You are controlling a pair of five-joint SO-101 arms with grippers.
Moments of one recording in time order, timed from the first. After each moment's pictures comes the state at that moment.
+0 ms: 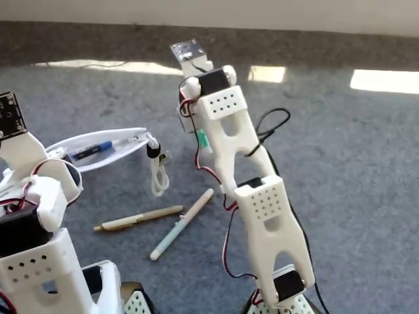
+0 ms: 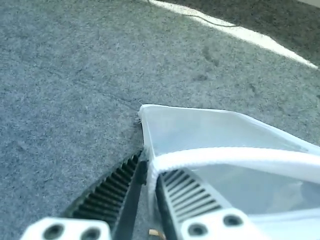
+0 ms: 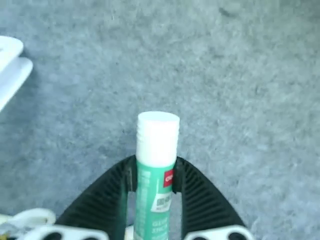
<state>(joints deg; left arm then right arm) -25.5 -59.0 32.3 77.4 9.0 -26.9 48.2 -66.2 100.1 3.1</state>
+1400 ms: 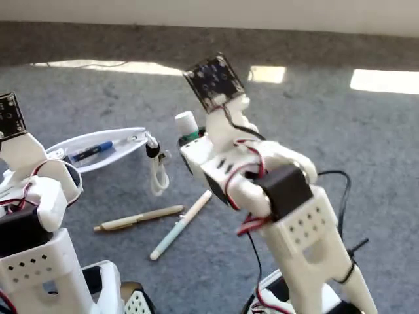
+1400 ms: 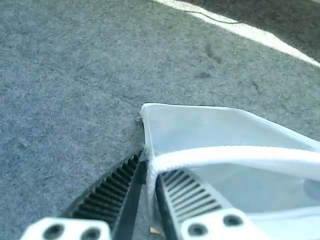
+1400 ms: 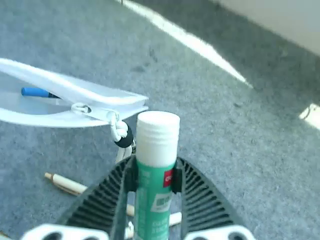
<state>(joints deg) -25.8 -59.0 33.3 77.4 9.0 -36.7 -38.9 10.4 70.7 3.1</state>
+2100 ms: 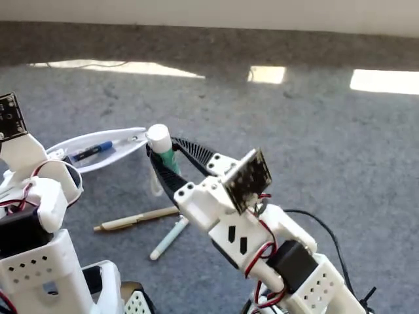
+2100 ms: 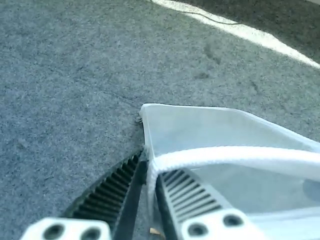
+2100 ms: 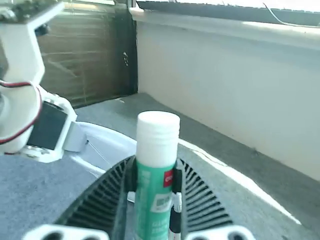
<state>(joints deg) -25.8 -59.6 33.3 77.4 9.0 -48.5 -73.2 55.3 24.3 3.1</state>
